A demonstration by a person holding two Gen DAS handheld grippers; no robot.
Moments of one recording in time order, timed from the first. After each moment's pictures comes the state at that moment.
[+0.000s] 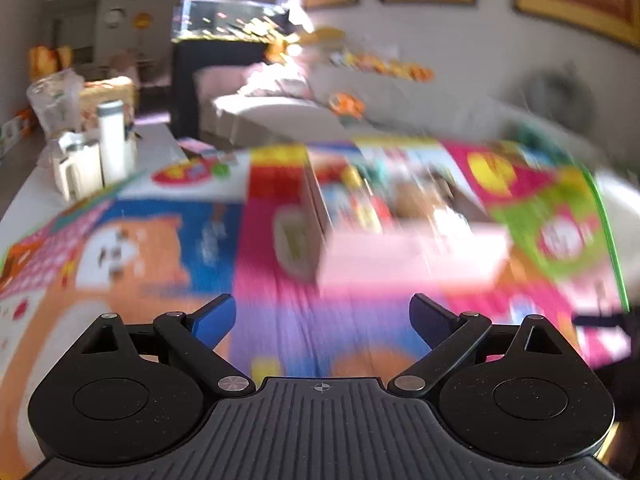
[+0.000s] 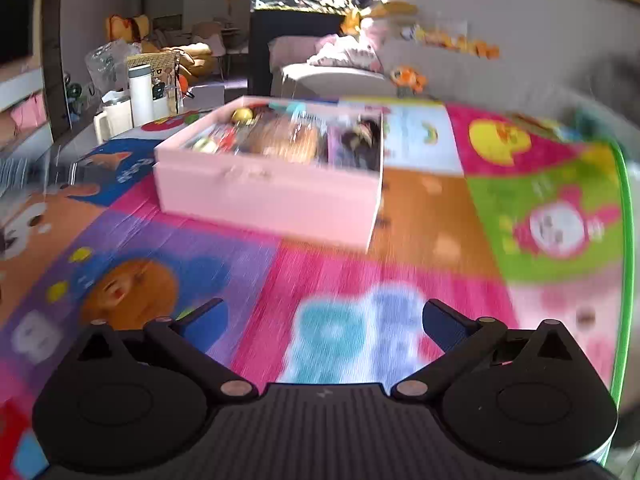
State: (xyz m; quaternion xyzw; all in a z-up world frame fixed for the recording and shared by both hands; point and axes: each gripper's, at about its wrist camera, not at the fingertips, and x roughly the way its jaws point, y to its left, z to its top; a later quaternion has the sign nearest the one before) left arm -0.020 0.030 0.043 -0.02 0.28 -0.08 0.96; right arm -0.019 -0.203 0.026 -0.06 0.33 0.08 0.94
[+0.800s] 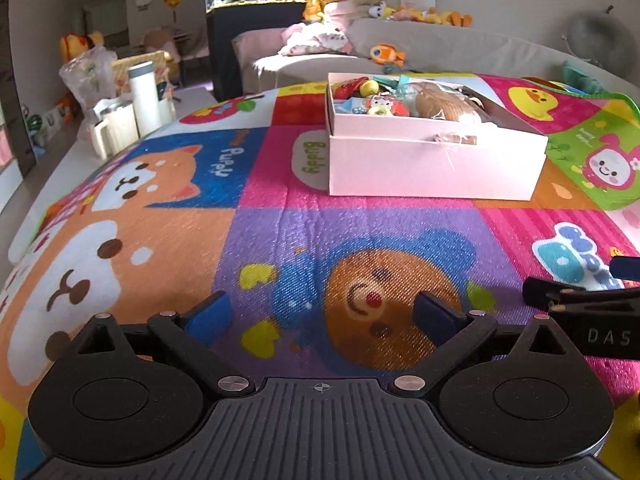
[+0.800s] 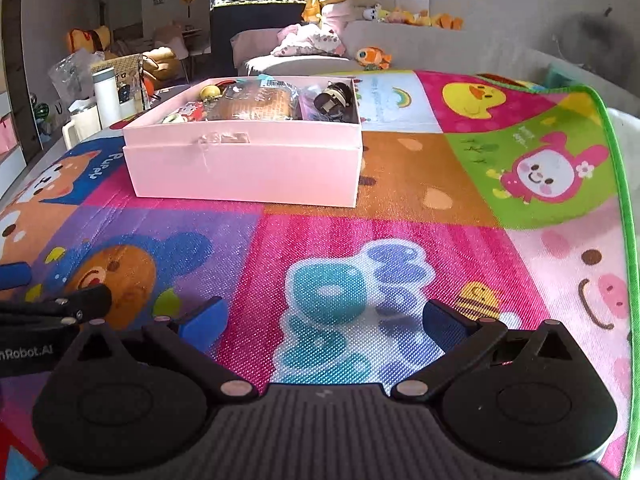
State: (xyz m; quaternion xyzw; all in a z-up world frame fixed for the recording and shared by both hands) left arm -0.019 -0.006 0.000 0.01 0.33 0.00 0.94; right arm -0.012 -0.199 -0.003 -0.03 0.34 0.03 0.94
